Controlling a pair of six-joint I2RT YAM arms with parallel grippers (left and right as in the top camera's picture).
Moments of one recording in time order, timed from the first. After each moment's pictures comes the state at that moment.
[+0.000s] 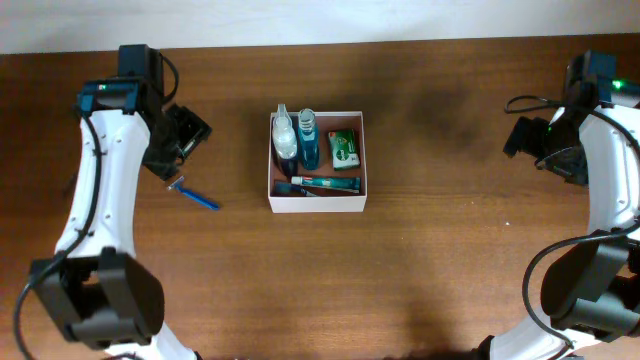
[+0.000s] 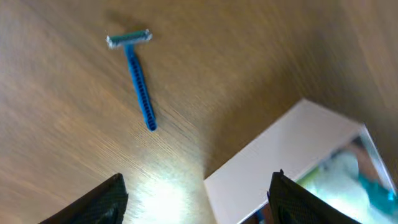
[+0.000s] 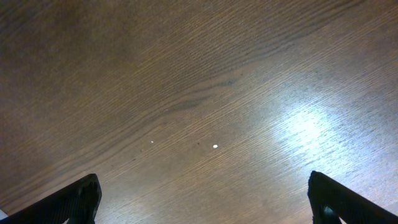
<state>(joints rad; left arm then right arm) 0.03 1.87 1.76 -1.26 0.07 -0.88 -0.30 1.84 1.69 -1.28 0.08 0.26</state>
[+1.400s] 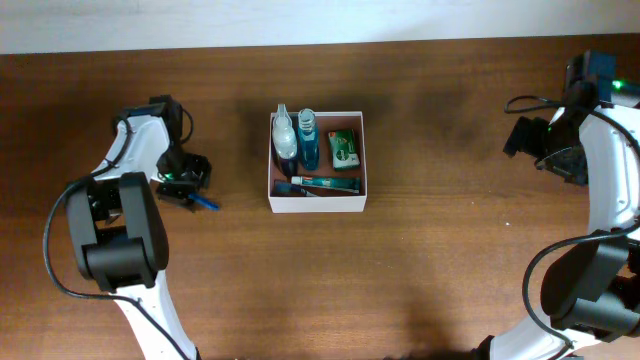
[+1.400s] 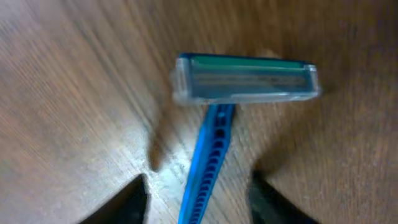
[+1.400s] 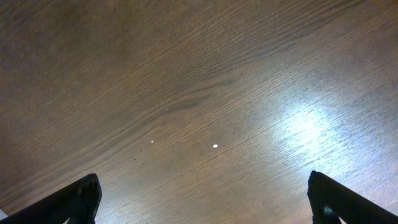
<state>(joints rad) 0.09 2.19 1.60 -1.12 0.05 -1.12 -0.30 1.84 1.69 -1.28 0.08 0.26</state>
